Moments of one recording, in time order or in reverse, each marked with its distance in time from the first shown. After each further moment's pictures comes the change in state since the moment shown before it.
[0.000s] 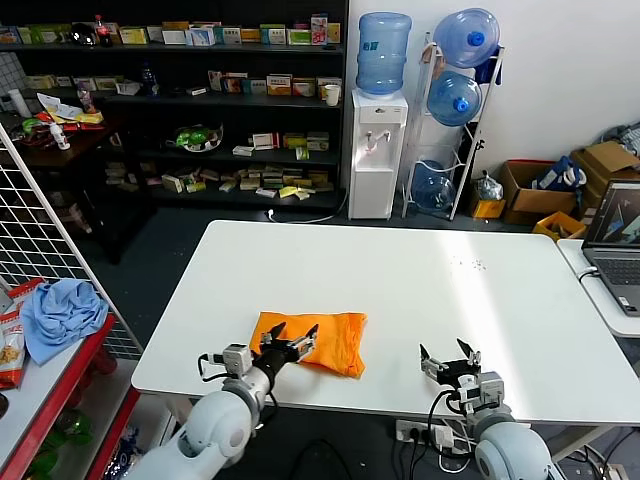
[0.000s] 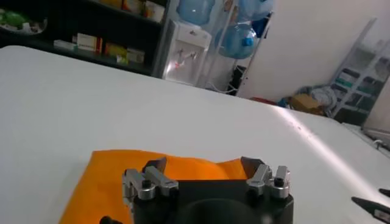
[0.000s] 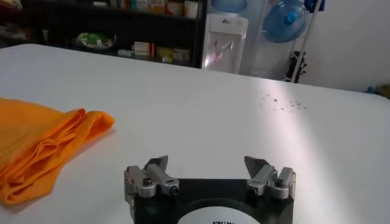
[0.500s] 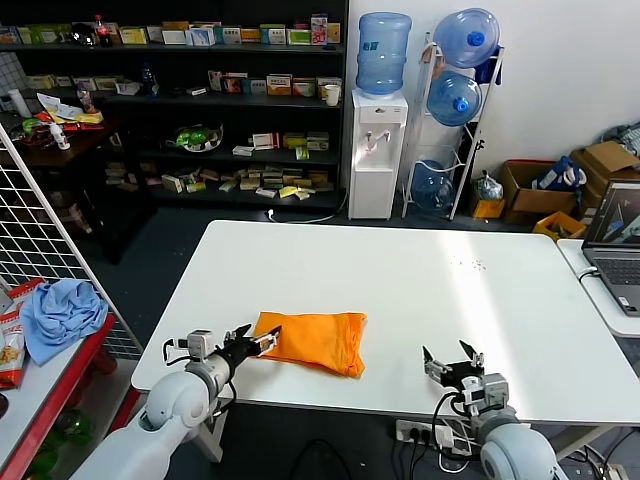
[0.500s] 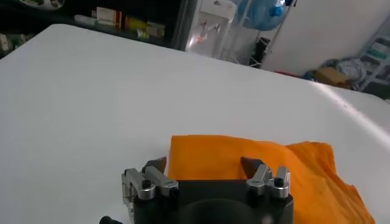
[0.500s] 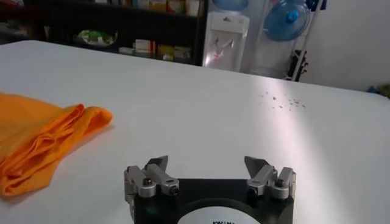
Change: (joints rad) left arm -0.025 0.066 -0.115 0.118 -0.067 0.119 0.135; right arm -0.007 -0.018 0.010 -0.001 0.010 0.002 -0.011
